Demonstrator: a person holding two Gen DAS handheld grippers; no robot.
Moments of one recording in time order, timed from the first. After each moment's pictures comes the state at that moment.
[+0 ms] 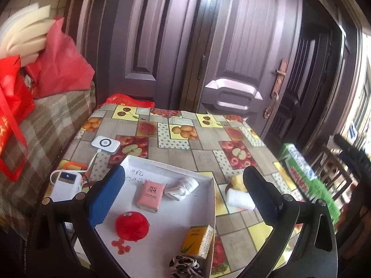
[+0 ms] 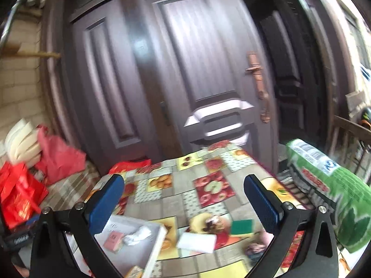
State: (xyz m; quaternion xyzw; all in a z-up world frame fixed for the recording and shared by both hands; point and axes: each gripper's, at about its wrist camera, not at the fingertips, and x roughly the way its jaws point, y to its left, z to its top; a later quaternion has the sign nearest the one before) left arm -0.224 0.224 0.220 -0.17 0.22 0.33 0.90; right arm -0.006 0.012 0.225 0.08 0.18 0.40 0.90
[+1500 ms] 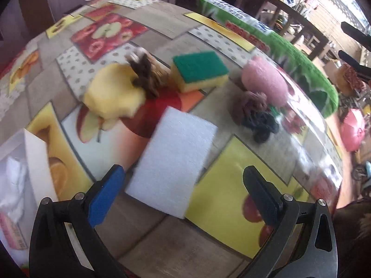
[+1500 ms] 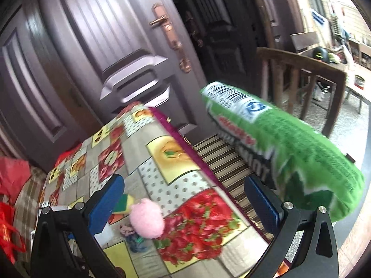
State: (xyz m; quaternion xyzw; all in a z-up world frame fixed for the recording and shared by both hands) left arm 0.022 0.138 0.031 -0.06 0.54 0.01 0.84; right arm 0.155 -0.124 0.128 0.09 0.35 0.26 0.89
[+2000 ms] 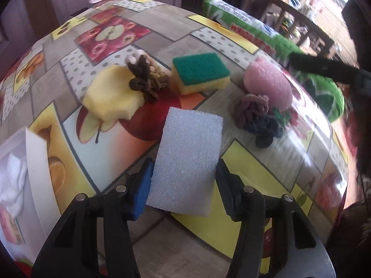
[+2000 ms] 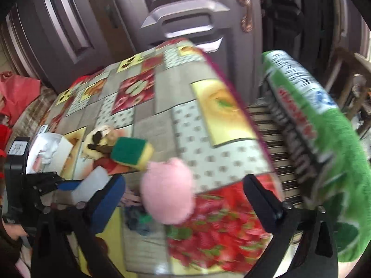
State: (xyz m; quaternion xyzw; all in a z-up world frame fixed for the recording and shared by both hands) left arm 0.030 0.138 0.020 -0.07 0.53 0.04 0.84; right arm 0.159 -0.018 0.062 -0.08 0.43 0.39 0.81
